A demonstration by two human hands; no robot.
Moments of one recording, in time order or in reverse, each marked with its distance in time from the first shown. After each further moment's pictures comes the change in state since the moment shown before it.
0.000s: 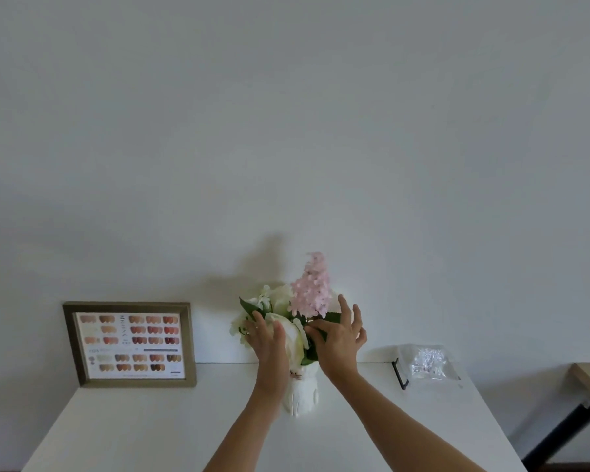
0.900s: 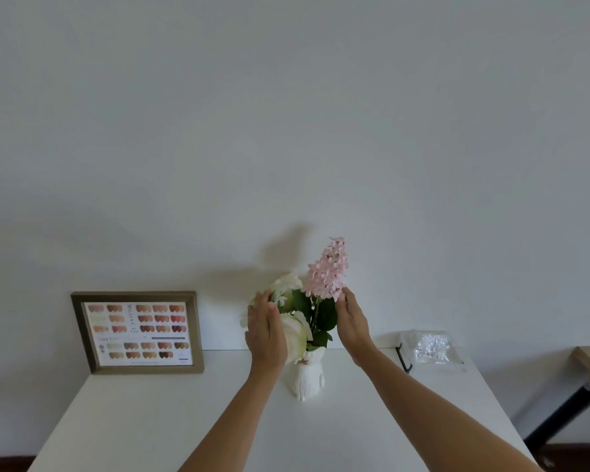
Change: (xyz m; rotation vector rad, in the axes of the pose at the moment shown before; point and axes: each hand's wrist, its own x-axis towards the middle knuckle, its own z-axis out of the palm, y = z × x) left_hand 0.021 -0.008 -0.012 0.238 0.162 0.161; right_hand 0.012 0.009 -0.017 0.487 -0.149 0.246
